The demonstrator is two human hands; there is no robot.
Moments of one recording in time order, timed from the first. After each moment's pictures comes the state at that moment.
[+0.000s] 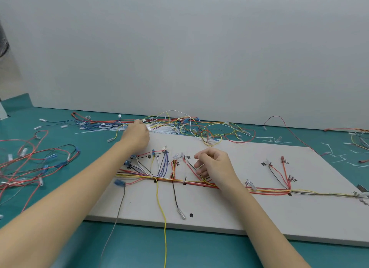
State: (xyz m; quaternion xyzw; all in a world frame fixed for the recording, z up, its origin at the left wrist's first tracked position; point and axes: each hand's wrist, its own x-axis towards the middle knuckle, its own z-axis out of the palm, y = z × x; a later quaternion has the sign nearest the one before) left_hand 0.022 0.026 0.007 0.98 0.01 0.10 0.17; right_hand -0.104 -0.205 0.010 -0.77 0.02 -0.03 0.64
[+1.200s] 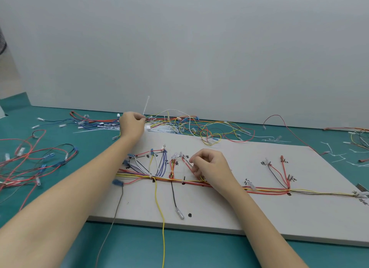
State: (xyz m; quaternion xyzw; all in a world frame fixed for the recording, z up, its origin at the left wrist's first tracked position) left_hand 0.047 0.024 0.008 0.84 0.09 0.28 0.46; right_hand -0.099 -0.207 -0.003 -0.79 -0.04 -0.04 0.61
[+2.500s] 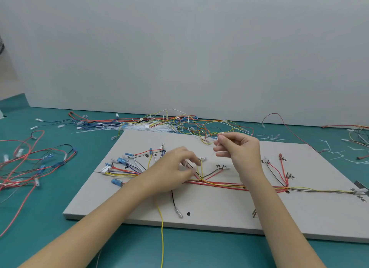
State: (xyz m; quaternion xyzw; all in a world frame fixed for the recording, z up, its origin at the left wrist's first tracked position) left_hand -0.104 -0.059 0.009 0.88 -0.28 0.03 0.37; right_hand -0.101 -0.251 0.030 -0.67 -0.02 -0.19 0.71
